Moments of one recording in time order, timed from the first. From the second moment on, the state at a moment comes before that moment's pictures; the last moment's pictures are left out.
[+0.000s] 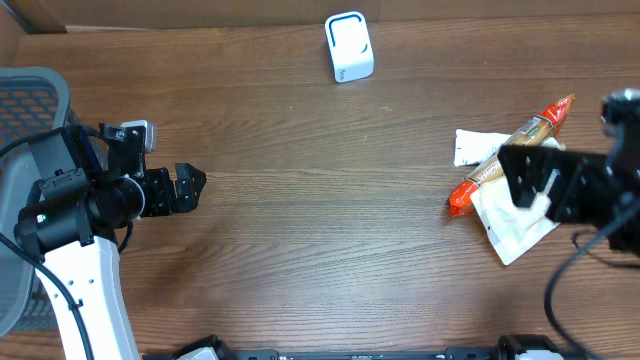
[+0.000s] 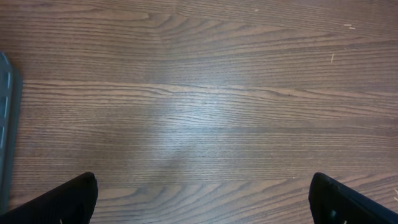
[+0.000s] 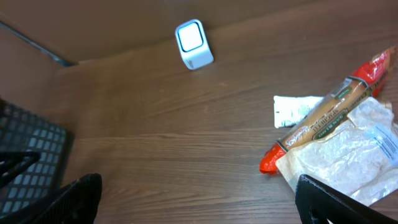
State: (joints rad) left arm 0.39 1.21 1.27 -1.13 0.37 0.22; right arm 0.02 1.08 1.79 -1.40 -0.32 0.25
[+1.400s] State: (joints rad) left arm 0.39 1.21 1.27 -1.13 0.37 0.22; right arm 0.12 0.18 0.33 -0.13 -0.02 0.23
